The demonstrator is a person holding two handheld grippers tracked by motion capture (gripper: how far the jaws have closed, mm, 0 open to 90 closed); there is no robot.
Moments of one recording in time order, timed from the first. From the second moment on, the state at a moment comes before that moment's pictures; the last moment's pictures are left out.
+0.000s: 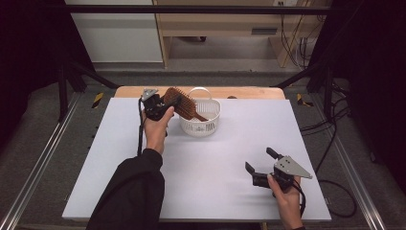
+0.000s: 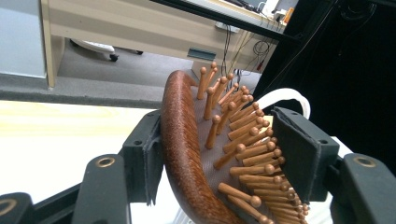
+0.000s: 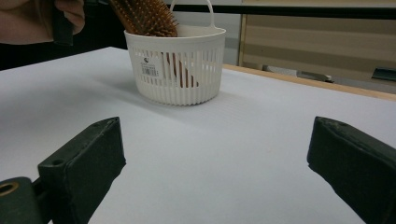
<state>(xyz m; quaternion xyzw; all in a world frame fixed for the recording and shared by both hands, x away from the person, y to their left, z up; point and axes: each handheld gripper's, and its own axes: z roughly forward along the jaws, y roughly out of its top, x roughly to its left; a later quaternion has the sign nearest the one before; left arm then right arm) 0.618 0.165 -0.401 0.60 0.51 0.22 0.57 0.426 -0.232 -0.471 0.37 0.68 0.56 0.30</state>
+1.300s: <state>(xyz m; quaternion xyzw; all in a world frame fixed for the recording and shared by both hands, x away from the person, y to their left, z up) 0.622 0.168 -0.402 0.61 0.51 0.22 0.57 0.426 -0.232 -0.471 0.37 0.67 0.56 0.30</state>
